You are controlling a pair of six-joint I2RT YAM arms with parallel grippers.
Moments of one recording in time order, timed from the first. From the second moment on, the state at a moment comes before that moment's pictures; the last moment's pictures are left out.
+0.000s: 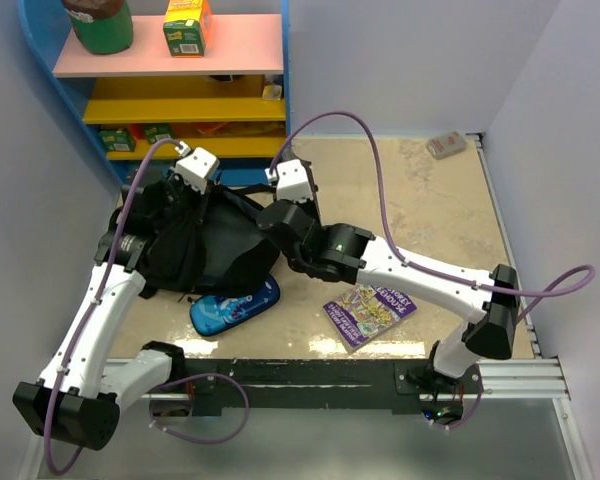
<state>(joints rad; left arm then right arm) -0.22 1.00 1.07 -0.41 0.17 0.29 1.16 1.60 1.55 -0.60 0.97 0.37</state>
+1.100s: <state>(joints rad) -0.22 1.06 1.23 -0.55 0.34 0.22 1.41 1.81 1.07 0.62 0.94 -0.86</state>
